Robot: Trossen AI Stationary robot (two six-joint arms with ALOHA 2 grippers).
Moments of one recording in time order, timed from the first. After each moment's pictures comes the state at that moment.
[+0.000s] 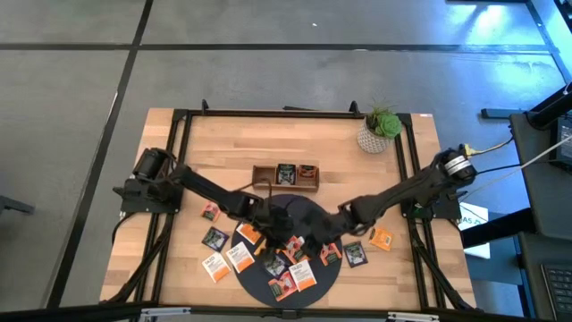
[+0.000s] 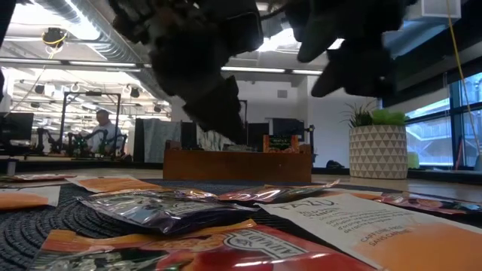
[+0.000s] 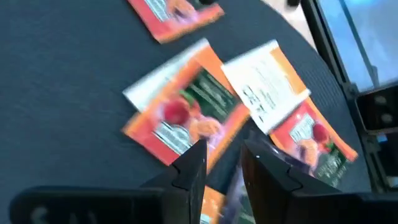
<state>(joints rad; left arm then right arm) -0.28 1.86 1.10 -0.06 0.20 -0.29 0.41 1.72 1.12 -0.25 -0.01 1.14</state>
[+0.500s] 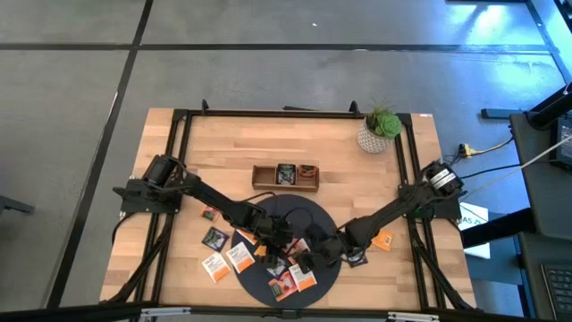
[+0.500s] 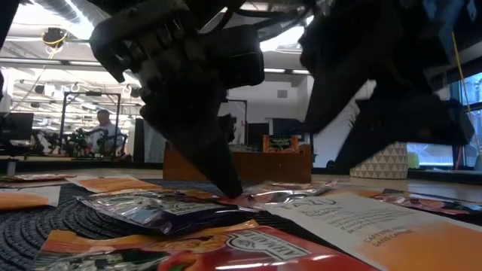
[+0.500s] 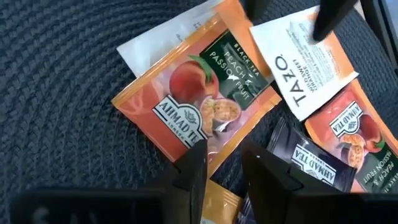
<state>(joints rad) -0.33 1.97 1.10 -0.01 0.12 -0.37 0.52 1.89 1.12 -0.15 0.12 1.53</state>
